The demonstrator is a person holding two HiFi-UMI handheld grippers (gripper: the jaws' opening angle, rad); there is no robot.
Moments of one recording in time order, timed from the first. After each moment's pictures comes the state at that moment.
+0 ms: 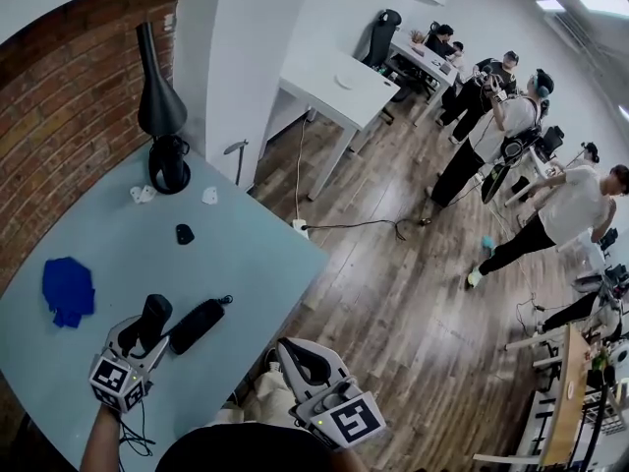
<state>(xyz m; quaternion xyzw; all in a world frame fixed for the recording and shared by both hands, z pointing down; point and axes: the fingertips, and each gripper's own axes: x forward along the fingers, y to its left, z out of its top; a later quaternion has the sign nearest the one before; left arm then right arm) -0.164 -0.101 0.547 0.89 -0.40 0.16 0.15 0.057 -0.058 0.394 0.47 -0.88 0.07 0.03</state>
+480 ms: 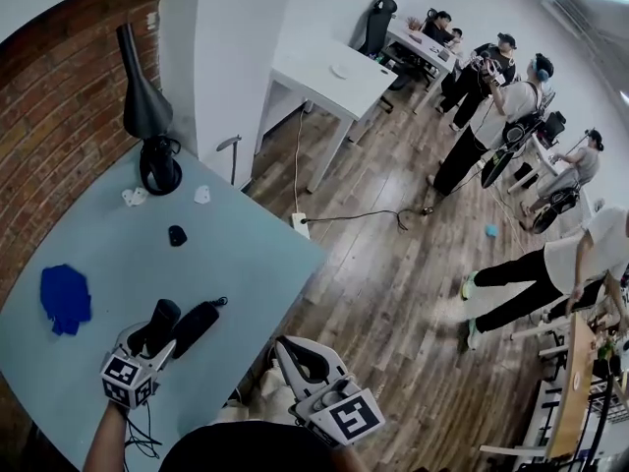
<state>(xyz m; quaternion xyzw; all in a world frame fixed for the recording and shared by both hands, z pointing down) -0.144 -0.109 0.594 0.87 -0.39 0.23 0.19 0.076 -0.072 0.407 0.47 -0.88 0.09 0.02</state>
